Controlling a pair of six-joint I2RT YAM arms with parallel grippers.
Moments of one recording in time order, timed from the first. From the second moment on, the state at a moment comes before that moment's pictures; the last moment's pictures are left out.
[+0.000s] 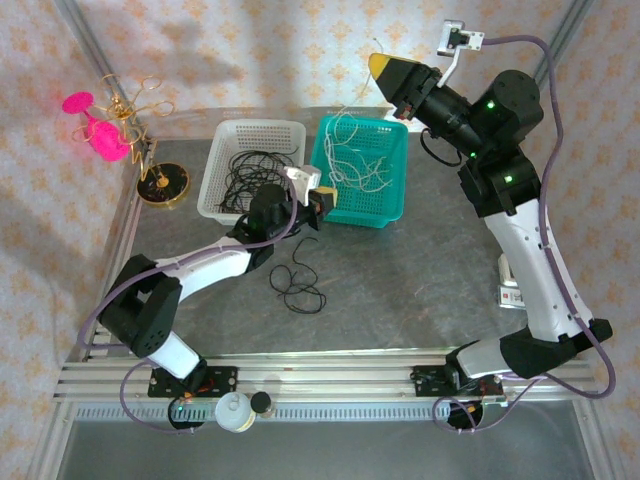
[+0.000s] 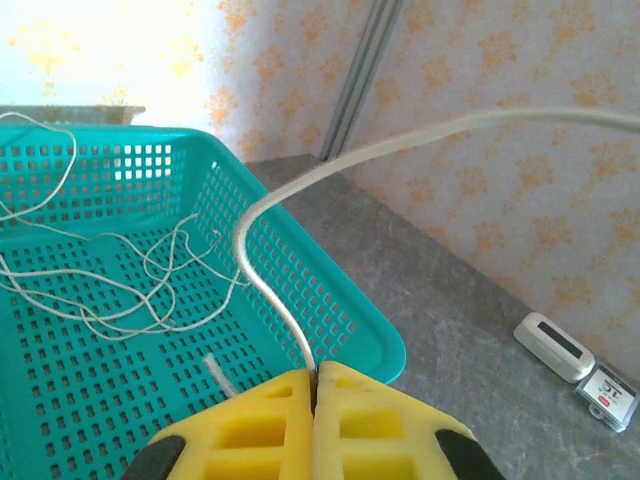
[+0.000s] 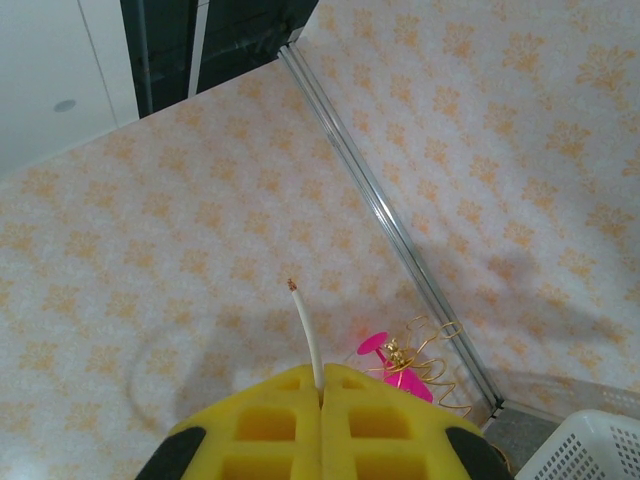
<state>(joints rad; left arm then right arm) -0.55 1.56 0.91 0.51 0.25 -0.29 0.42 1.40 1.88 -0.16 -0.51 0.69</state>
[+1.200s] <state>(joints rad) -0.51 1.30 0.48 0.72 0.66 -0.17 0.34 1.52 2.16 -0.39 -0.38 0.61</state>
